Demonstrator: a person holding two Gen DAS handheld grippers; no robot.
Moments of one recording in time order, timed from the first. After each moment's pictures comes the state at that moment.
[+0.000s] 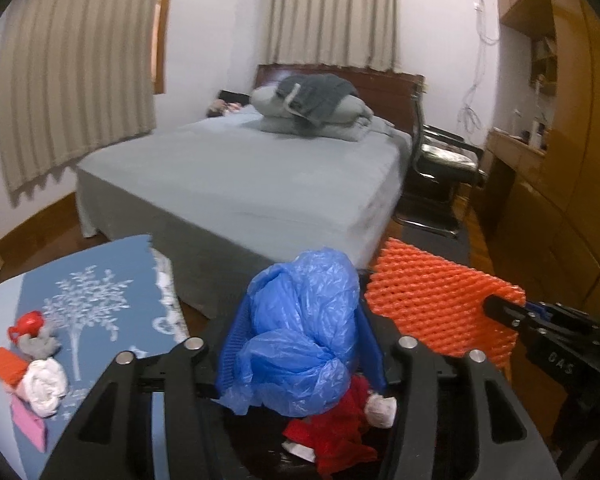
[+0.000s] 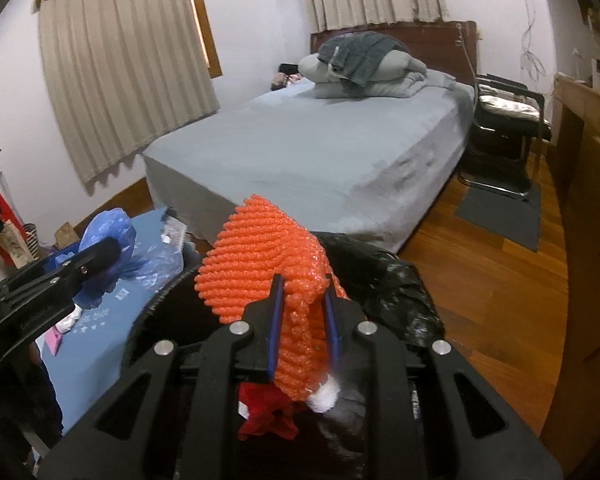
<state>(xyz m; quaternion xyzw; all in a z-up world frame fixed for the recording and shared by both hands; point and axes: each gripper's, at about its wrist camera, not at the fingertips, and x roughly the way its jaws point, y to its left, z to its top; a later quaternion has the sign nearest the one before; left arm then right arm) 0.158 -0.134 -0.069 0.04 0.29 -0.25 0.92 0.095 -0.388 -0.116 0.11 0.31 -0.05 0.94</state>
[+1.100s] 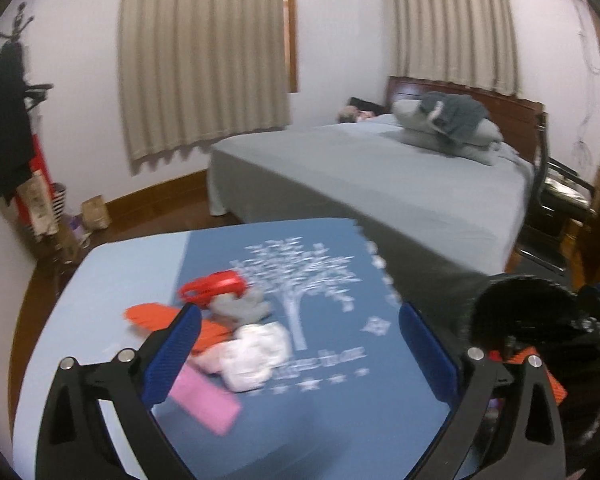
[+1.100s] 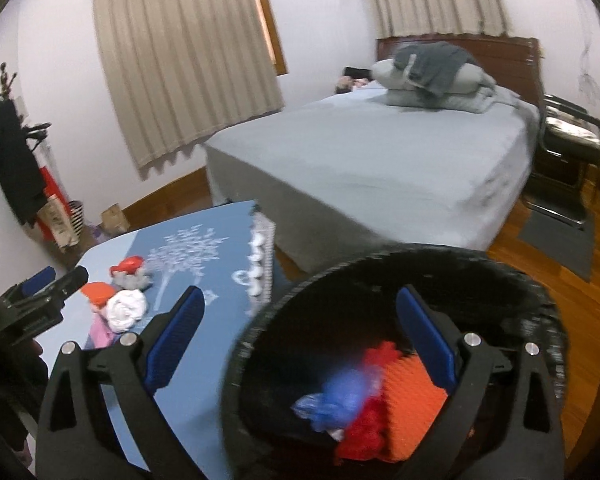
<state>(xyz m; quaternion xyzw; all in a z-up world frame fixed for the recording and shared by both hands) 0.160 0.079 -0.076 0.01 0.28 -0.01 0.96 0.142 -0.258 -0.105 0.08 0.30 0.06 0.95</state>
